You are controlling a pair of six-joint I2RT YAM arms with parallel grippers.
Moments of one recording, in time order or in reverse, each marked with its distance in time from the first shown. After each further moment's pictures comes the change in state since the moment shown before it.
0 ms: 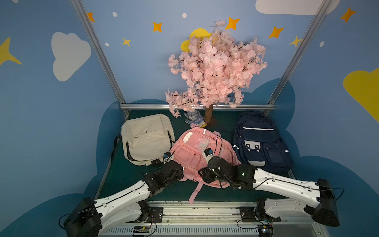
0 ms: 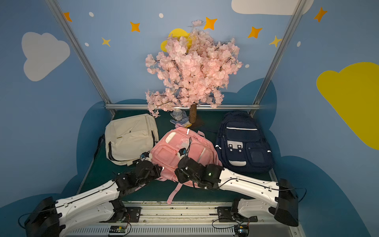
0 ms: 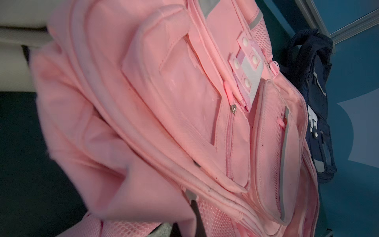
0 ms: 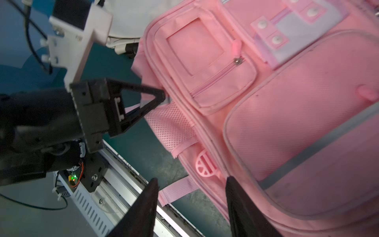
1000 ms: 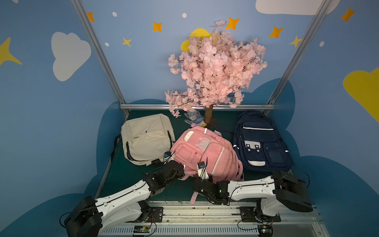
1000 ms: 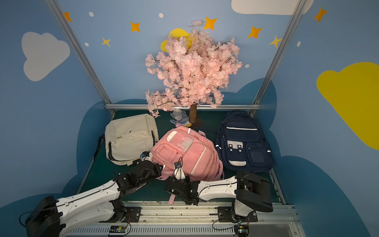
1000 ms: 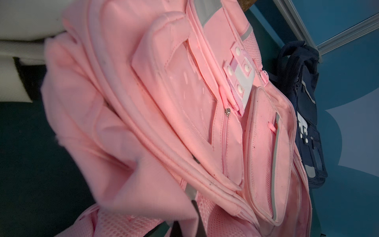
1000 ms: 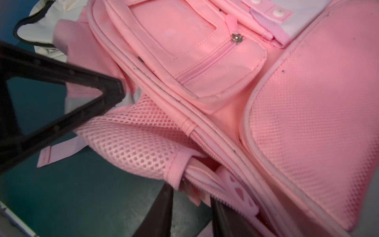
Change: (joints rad) left arm -0.018 0.009 0.000 0.050 -0.034 -0.015; right arm 0.116 0.329 -0.155 0.456 0.423 0.138
